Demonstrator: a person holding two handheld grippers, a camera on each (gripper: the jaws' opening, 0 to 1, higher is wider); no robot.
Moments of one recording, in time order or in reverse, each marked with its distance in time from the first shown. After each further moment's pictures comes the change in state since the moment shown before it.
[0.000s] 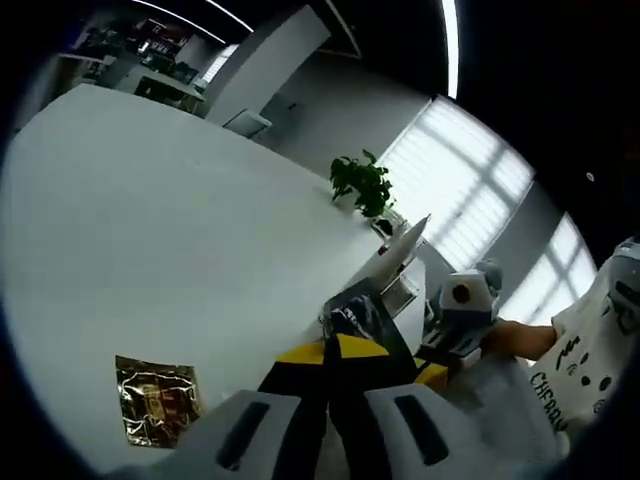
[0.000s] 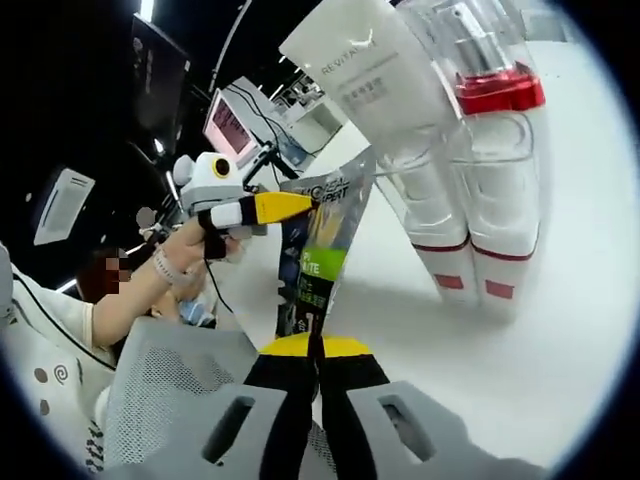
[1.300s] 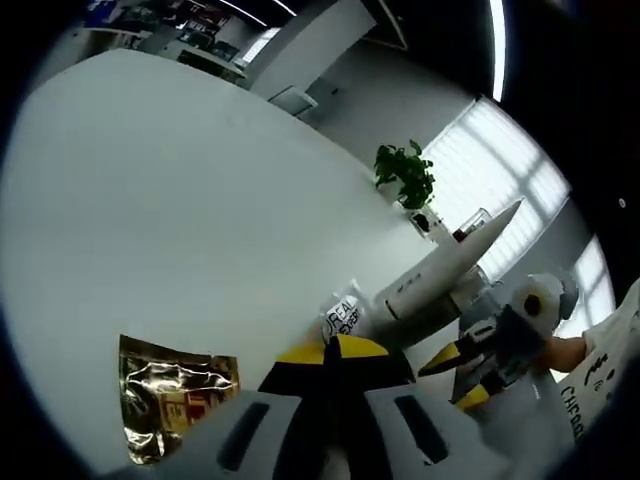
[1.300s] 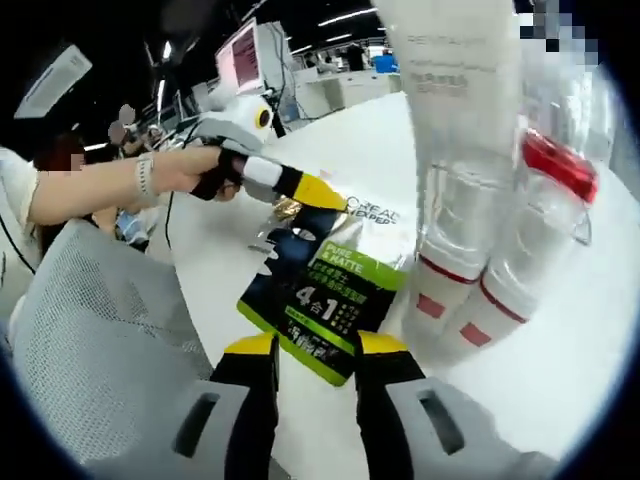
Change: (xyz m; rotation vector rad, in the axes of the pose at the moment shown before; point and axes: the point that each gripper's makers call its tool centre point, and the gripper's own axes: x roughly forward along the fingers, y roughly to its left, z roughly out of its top) left arm 0.025 0.040 -0.029 -0.121 0.057 0.122; right arm 0.012 -0.027 -0.014 -0.505 0.181 -0.242
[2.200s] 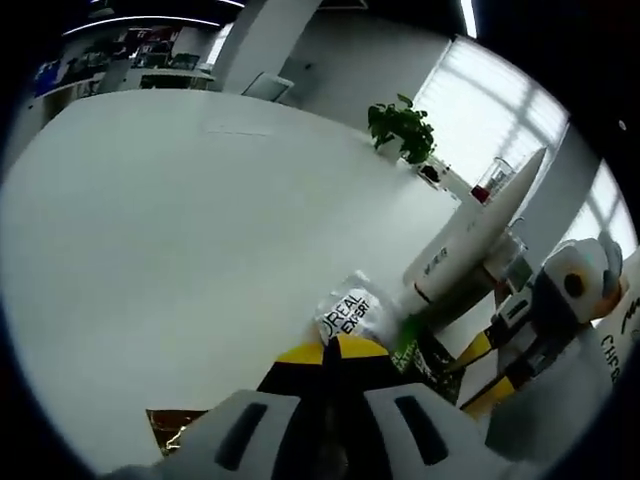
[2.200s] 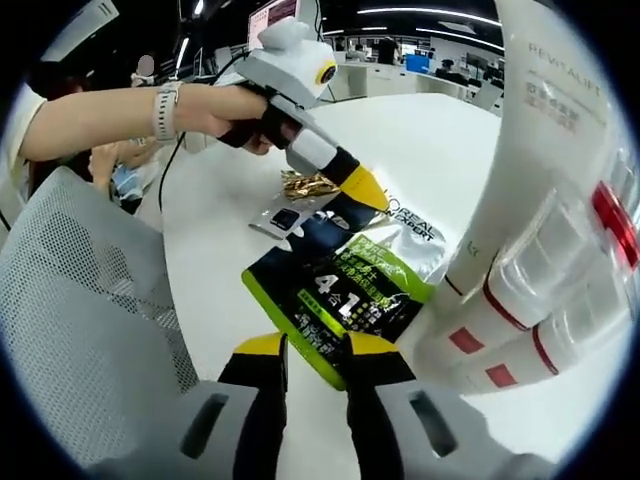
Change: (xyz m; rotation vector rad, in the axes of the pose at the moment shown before) left arm 0.016 0.015 0.008 0.250 0.117 0.088; right arm 0.019 -0.004 0.000 -0.081 0.057 -0.022
